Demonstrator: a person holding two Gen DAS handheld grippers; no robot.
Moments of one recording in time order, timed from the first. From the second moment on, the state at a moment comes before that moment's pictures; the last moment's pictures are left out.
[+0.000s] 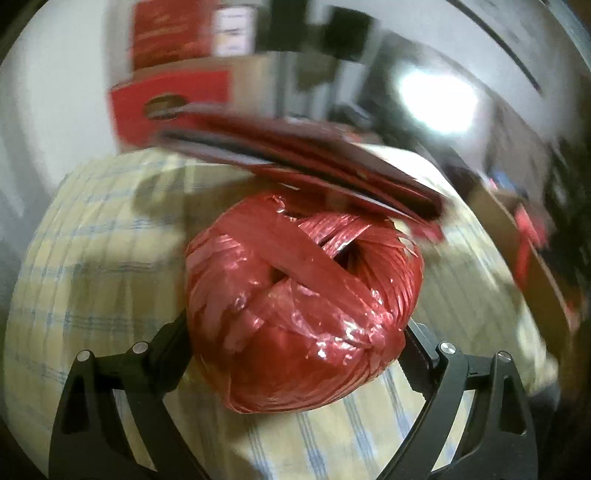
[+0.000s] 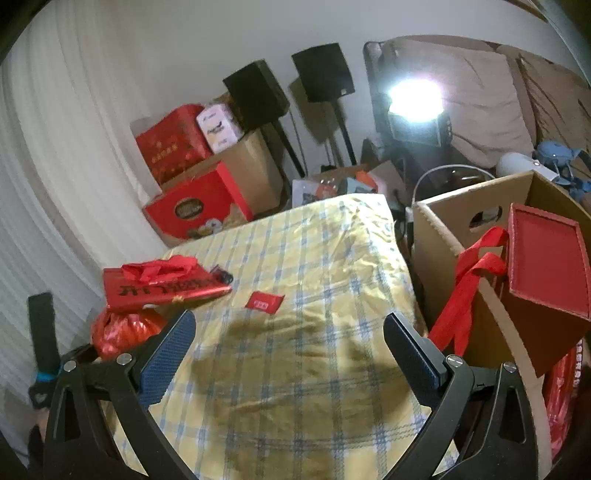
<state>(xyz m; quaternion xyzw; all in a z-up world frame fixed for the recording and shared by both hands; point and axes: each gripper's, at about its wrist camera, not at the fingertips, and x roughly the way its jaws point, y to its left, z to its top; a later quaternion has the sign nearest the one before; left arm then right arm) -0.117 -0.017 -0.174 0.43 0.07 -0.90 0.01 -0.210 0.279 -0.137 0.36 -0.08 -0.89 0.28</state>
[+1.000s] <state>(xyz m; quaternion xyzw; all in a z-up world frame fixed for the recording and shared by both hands) -0.100 -0.059 -0.147 0.52 0.24 -0.81 -0.11 -0.179 0.209 -0.149 0.54 -0.04 -0.74 0.39</state>
